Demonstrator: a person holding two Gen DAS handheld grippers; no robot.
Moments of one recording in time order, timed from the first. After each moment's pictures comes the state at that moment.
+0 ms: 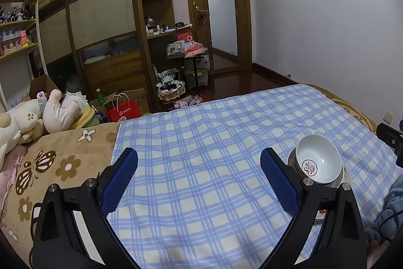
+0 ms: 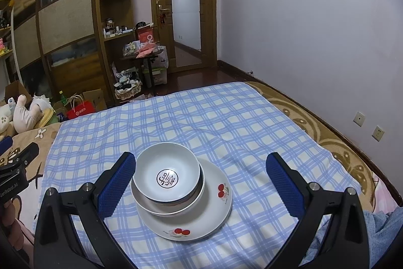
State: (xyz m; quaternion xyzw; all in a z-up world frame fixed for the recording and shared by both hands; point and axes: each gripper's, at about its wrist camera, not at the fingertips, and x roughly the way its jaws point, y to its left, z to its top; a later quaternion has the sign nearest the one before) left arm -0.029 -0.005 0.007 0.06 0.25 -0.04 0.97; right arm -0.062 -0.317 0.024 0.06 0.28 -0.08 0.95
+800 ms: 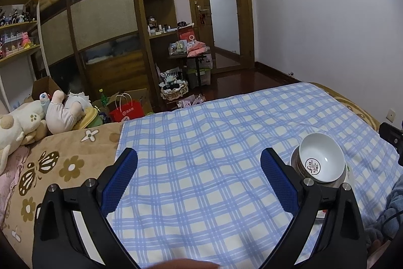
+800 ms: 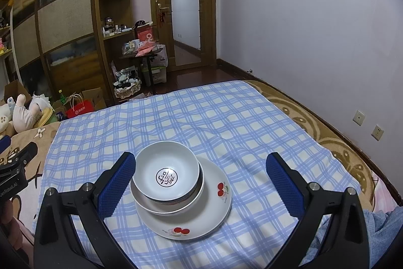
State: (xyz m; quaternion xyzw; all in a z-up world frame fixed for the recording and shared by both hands) left arm -0.028 -0.001 0.008 0.07 0.25 -0.03 0.96; right arm -0.062 -0.318 0.024 0.06 0.29 -0.08 0.95
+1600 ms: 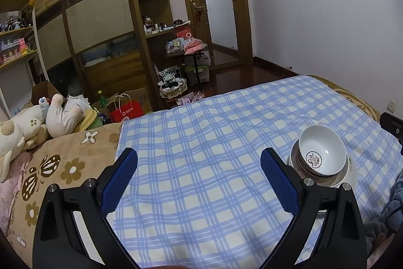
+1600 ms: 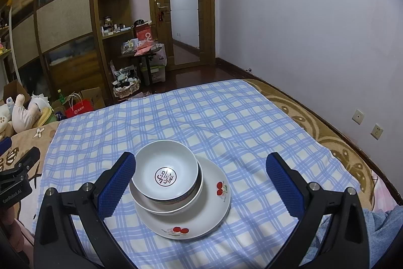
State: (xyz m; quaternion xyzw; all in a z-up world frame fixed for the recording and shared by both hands) left arm -0.029 -0.004 0.004 0.08 0.26 -0.04 0.96; right arm -0.061 -0.319 0.024 0.06 0.29 -0.08 0.95
